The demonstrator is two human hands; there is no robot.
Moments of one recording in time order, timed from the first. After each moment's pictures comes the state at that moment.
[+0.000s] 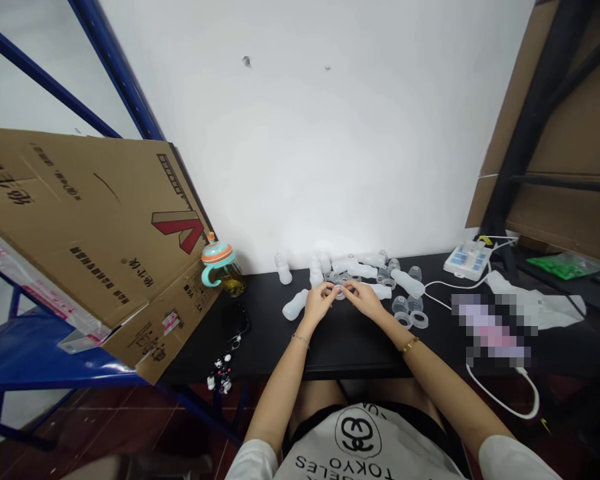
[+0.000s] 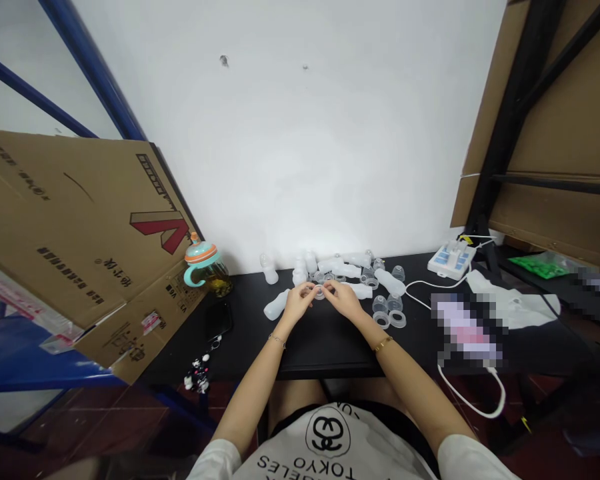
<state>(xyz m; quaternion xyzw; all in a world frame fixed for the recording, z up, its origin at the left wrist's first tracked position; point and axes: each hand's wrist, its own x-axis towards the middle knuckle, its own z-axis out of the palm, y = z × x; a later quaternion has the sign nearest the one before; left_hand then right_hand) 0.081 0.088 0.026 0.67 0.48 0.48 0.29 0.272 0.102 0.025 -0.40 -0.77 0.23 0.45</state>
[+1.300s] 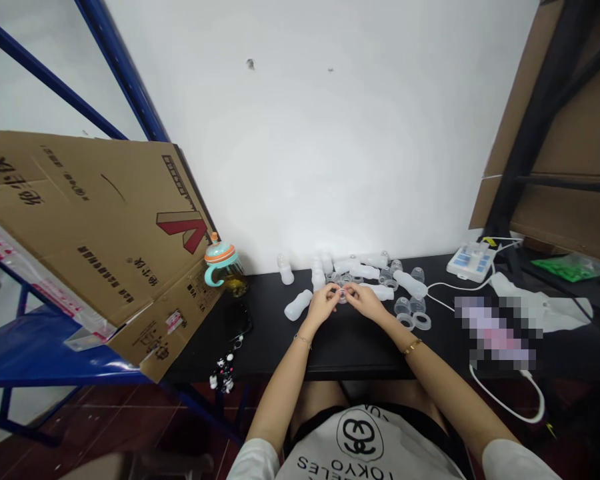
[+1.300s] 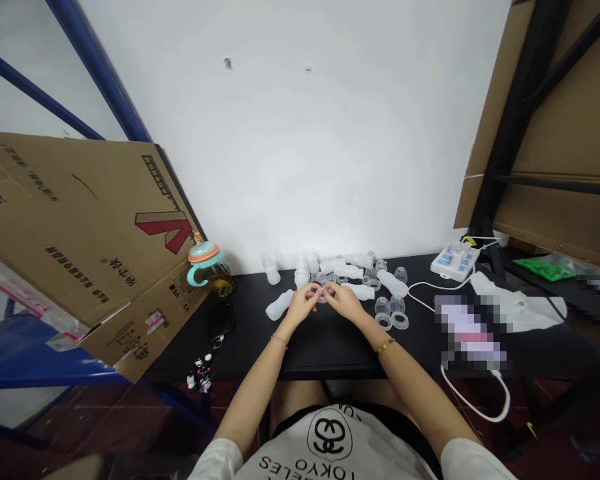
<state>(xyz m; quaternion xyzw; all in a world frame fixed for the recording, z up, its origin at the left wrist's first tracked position) 0.082 0.080 0.032 0.72 0.45 0.44 0.29 0.270 0.099 0.028 -0.38 -0.79 0.23 0.41</state>
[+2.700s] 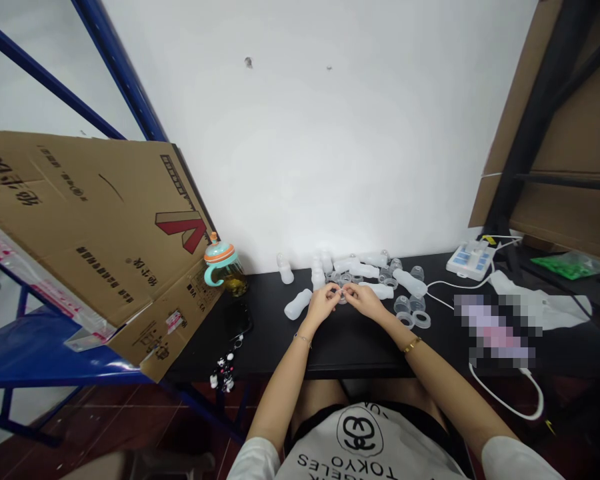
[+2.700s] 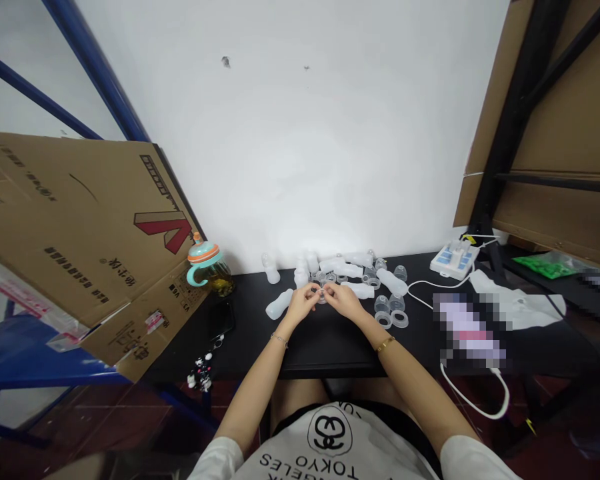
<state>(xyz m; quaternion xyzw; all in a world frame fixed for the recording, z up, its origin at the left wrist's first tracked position) 0.082 0.077 0.037 0.72 0.47 0.42 0.27 0.271 0.104 0.022 -0.39 -0.81 0.21 0.39</state>
